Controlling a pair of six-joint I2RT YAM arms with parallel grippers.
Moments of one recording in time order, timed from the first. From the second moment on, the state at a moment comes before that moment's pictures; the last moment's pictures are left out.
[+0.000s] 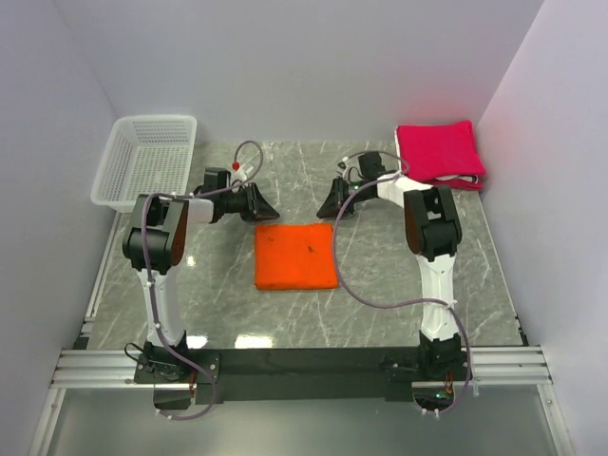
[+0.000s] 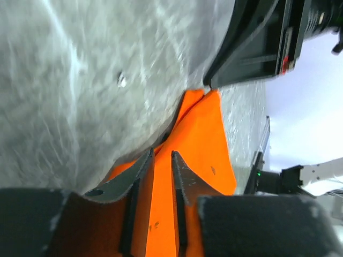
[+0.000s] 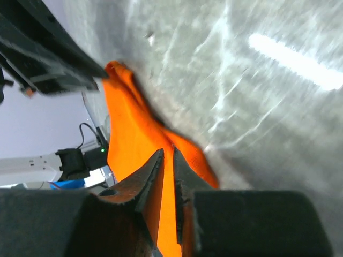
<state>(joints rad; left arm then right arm) -0.17 2.09 1.17 0.22 0.92 -0.56 0.24 2.32 1.65 -0.39 -0.94 0.43</state>
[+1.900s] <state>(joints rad) -0.20 2.01 0.89 0.32 1.04 -0.64 0.33 2.10 1.19 -0.24 -1.00 0.40</state>
